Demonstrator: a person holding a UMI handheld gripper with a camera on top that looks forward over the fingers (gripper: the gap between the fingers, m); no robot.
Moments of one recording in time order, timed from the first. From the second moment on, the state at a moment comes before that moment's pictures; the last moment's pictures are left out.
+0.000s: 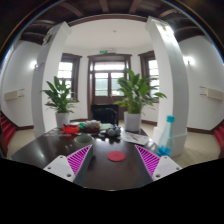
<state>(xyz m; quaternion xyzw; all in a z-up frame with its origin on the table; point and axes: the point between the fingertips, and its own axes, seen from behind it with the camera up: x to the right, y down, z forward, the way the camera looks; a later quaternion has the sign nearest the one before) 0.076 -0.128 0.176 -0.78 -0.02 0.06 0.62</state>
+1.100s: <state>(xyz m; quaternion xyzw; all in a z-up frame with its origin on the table) 0.197 -0.060 0.150 -0.78 0.04 -0.03 0.63</state>
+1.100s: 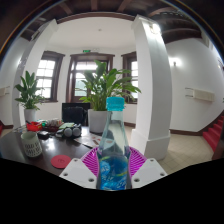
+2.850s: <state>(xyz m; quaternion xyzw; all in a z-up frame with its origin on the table) 0.258 0.144 0.211 -0.69 -0.40 -0.18 0.58</state>
